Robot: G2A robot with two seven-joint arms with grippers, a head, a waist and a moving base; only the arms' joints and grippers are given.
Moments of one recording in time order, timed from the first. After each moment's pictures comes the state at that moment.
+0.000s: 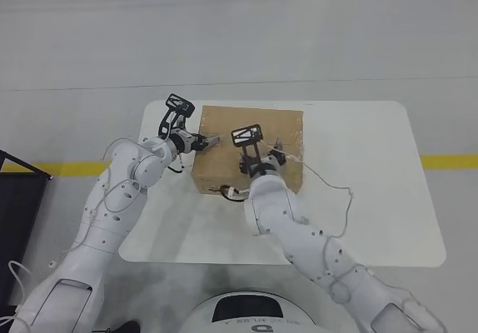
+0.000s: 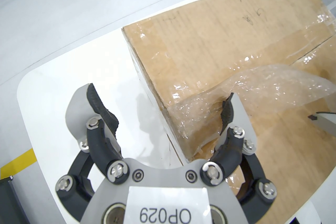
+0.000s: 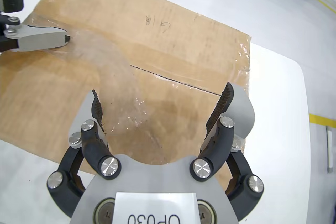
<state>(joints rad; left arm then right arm) 1.04 -1.24 -1.16 -1.33 1.04 -0.28 -0.55 -1.16 -1.41 0.77 -1.69 -1.71 0.59 0.95</state>
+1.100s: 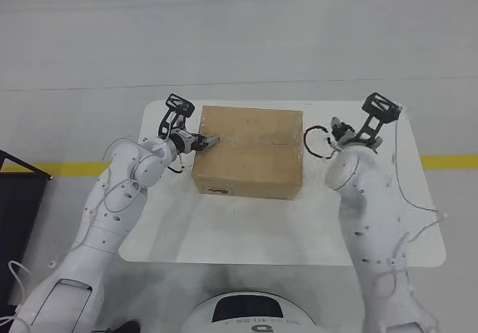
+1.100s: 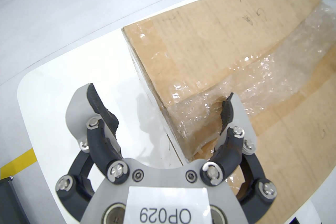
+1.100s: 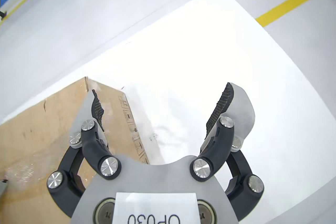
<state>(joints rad) 1.04 -1.24 -1.16 -1.33 1.04 -0.28 -0.55 -1.31 -1.43 1.42 -1.90 -1.43 0.78 0.89</state>
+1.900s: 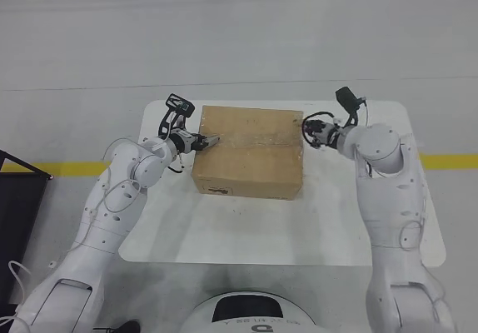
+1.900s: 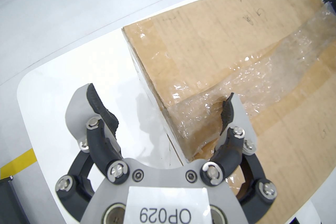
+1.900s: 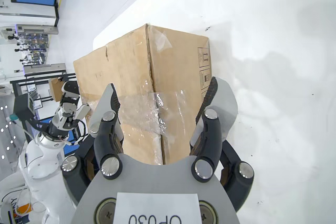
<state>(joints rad) 1.04 -1.24 -1.16 -1.33 1.04 -0.28 -0.55 -1.09 -1.41 1.57 -1.49 -0.69 0.32 1.07</state>
